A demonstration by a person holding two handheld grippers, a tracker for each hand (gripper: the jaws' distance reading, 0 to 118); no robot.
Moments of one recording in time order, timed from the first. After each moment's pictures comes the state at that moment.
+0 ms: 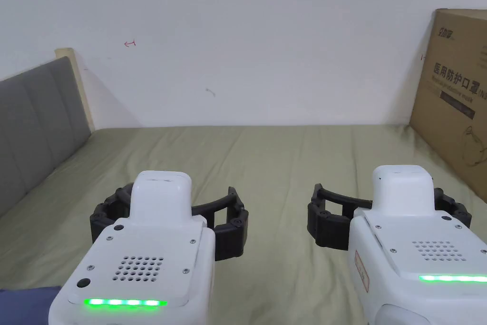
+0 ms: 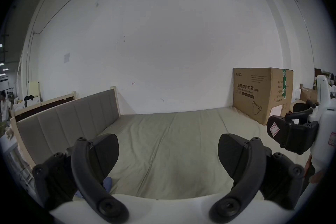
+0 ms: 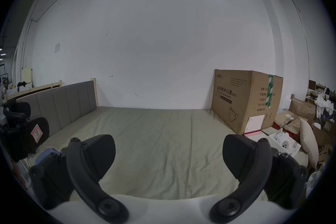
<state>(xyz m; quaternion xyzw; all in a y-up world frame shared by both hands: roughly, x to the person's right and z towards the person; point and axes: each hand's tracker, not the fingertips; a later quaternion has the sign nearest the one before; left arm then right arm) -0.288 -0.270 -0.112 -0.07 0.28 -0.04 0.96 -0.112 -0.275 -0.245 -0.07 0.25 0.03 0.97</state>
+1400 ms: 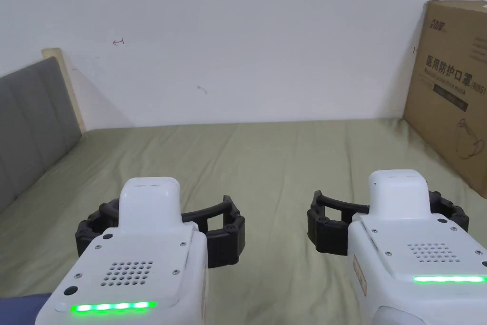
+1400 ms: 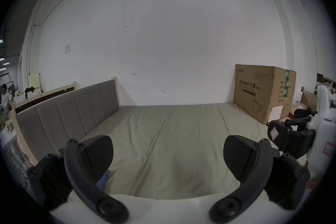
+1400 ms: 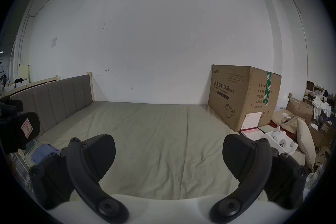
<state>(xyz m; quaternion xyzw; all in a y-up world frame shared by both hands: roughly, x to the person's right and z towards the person) -0.288 -0.266 -0.122 -0.10 0.29 0.00 0.95 -0.108 -0.285 -0.259 -0.09 0.23 0.04 0.97</state>
